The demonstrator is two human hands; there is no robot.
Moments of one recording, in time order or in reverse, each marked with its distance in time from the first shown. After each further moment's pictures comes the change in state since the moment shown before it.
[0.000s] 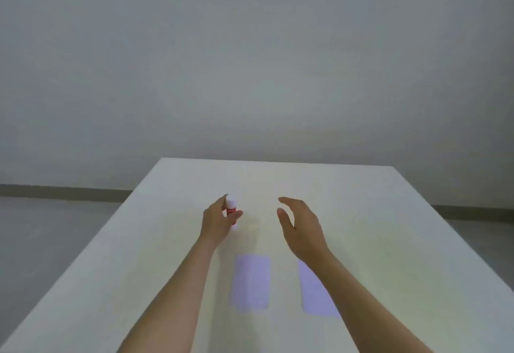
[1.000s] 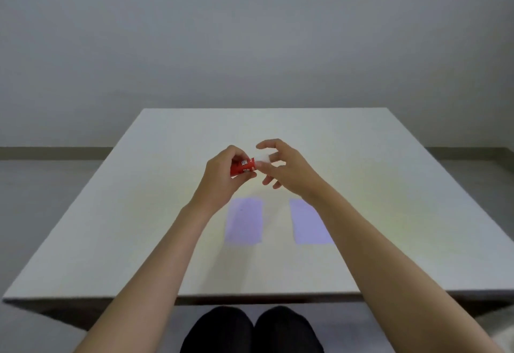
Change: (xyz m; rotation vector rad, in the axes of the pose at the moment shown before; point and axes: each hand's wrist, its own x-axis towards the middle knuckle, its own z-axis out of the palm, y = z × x) left_hand -0.068 0.048 -0.008 0.038 -0.089 0.406; right_hand 0.000 -0.008 -0.011 0.387 -0.285 0.149
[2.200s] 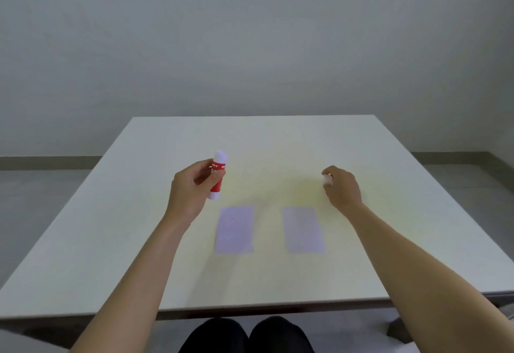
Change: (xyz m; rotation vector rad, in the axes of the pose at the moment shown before) left_hand -0.012 -0.001 -0.019 -0.357 0.129 -0.351; right_hand 0.013 0.123 -0.088 -0.589 0.463 0.249
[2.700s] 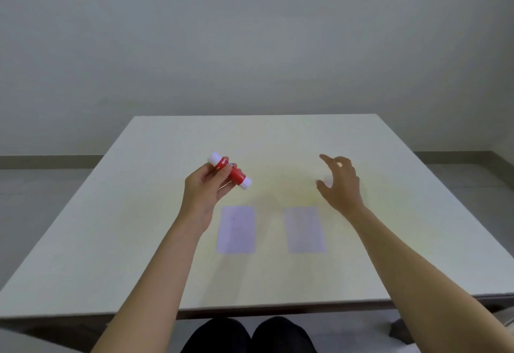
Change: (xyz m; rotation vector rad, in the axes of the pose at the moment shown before) left_hand -0.007 0.010 0.021 -0.539 -0.040 -0.176; right_hand -0.009 -0.007 0.000 -0.047 0.076 -0.192
